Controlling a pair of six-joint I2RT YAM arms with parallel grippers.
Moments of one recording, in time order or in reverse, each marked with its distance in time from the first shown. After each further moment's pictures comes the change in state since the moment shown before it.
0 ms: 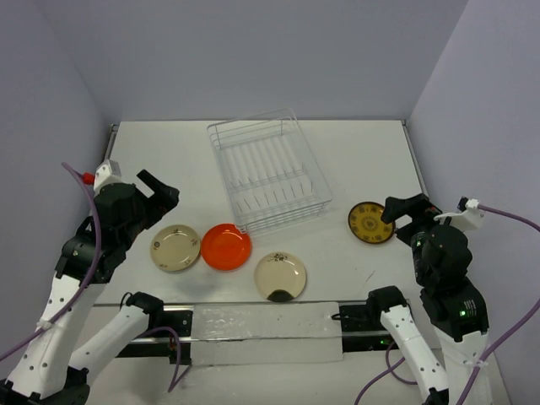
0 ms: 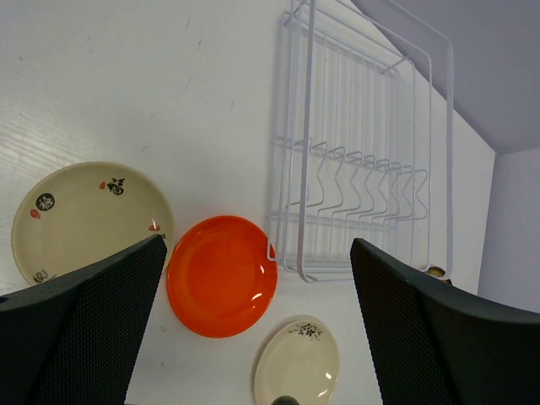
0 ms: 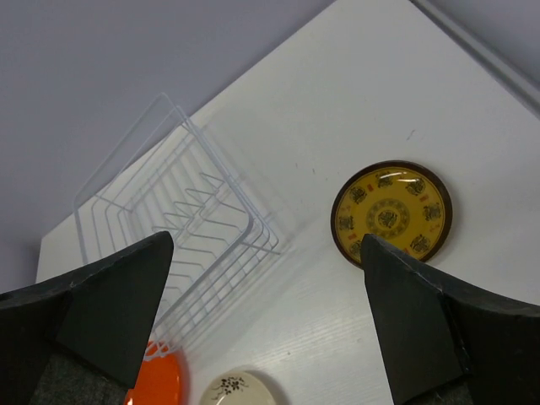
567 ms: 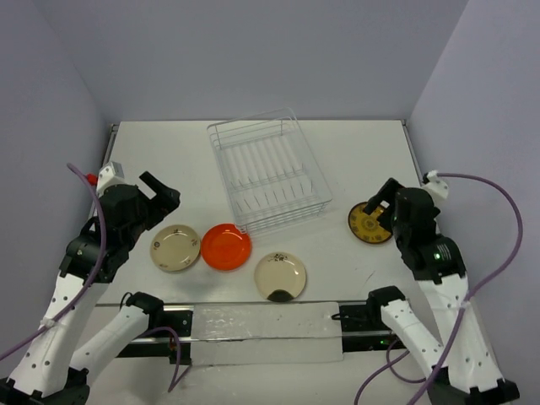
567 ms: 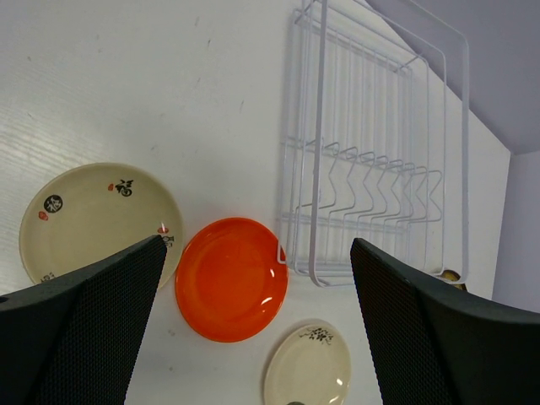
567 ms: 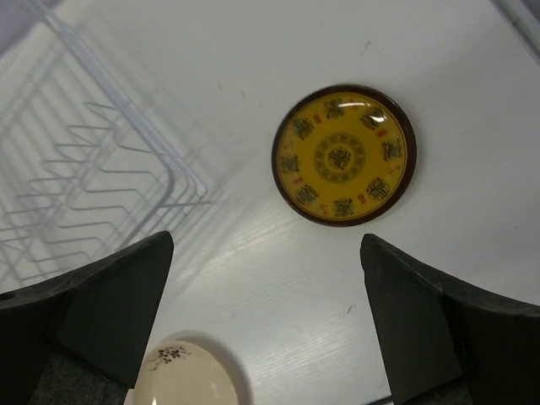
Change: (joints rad) left arm 0.000 -0.006 -0.036 0.024 -0.016 0.013; right arm 0.000 0.256 -0.015 -0.058 -0.017 -0.009
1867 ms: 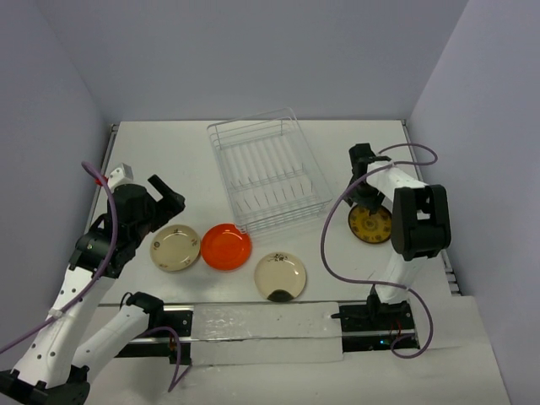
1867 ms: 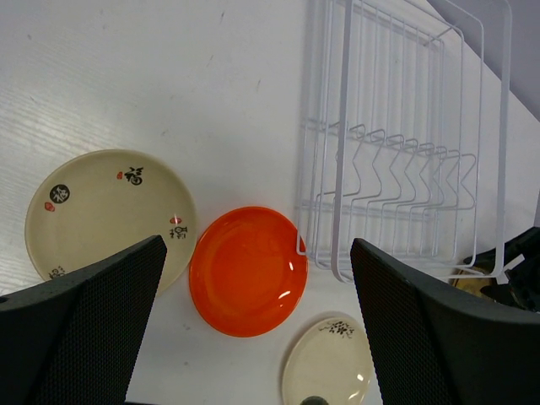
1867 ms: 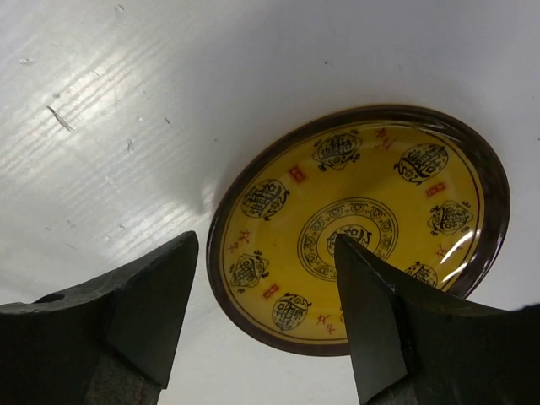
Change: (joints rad) left arm 0.000 0.023 -0.064 0.021 0.021 0.020; right arm -0.127 1.153 0.231 0.157 -0.050 -0.028
